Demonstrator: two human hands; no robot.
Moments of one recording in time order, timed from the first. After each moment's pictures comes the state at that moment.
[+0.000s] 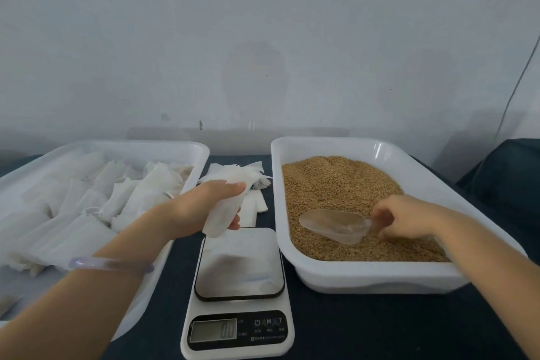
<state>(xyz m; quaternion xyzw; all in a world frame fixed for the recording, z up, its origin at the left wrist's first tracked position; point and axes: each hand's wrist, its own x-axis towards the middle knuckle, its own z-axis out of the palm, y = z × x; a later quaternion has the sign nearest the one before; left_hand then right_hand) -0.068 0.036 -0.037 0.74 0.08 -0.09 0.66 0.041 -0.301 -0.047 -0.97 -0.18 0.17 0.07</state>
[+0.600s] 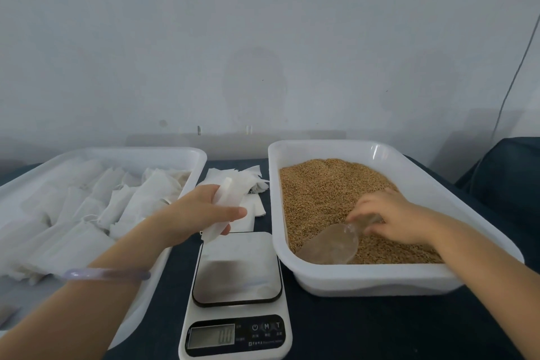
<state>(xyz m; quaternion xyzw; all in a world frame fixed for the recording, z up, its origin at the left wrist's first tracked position) -0.074 0.033 -0.035 0.85 0.05 -0.03 0.52 0.034 -0.293 -0.049 -0.94 -0.34 0.04 0.04</state>
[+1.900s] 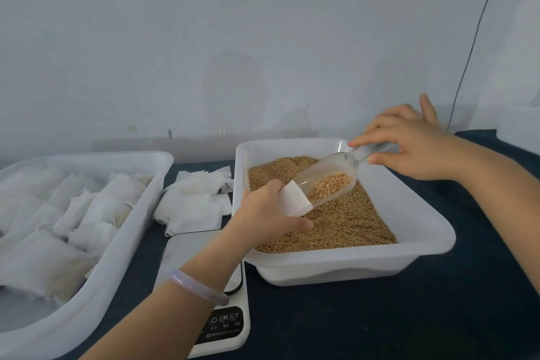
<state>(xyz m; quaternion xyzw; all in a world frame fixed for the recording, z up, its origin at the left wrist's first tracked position) -0.049 -0.106 -0.041 0.94 -0.05 0.05 0.34 -0.004 -0.346 0.059 -0.94 -0.29 -0.17 0.05</state>
